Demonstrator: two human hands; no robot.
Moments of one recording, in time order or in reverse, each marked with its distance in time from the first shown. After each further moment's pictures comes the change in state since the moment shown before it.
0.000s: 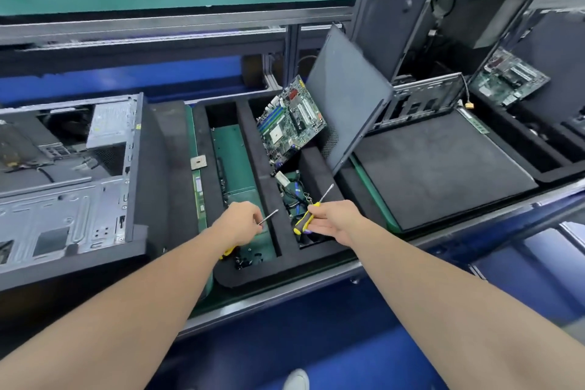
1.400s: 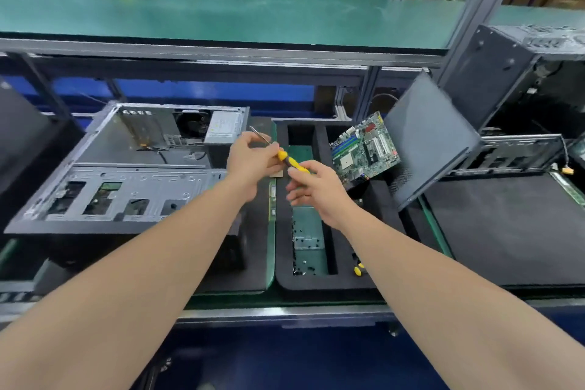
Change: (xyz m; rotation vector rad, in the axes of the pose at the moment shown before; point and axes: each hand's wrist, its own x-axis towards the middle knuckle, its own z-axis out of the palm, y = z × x) left_hand -0.068 -0.044 -0.130 -1.432 0.730 -0.037; right_hand -0.055 -0.059 0.179 -0.183 -0.546 -0.470
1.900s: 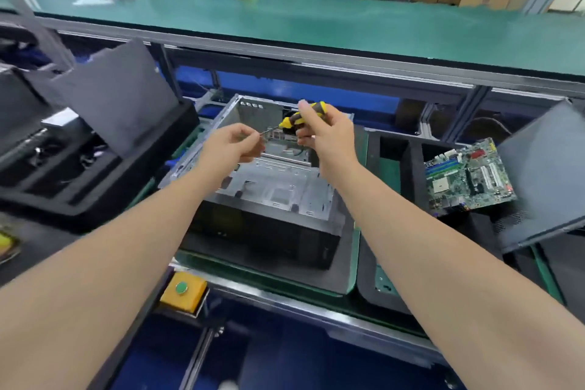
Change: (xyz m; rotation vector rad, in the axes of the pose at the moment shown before) left_hand -0.027 0.061 -0.233 0.378 0.117 0.218; right_hand 0.052 -0.057 0.205 0.061 -0.053 -0.297
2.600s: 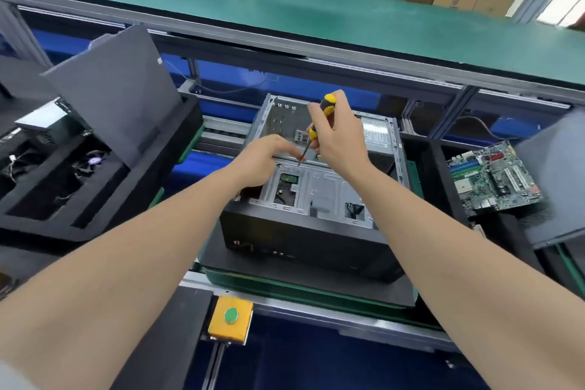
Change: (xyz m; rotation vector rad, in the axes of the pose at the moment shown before) left_hand 0.072 -0.055 -0.092 0.637 -0.423 0.258; right_hand 0.027 0.030 0.129 -0.733 0.080 -0.238
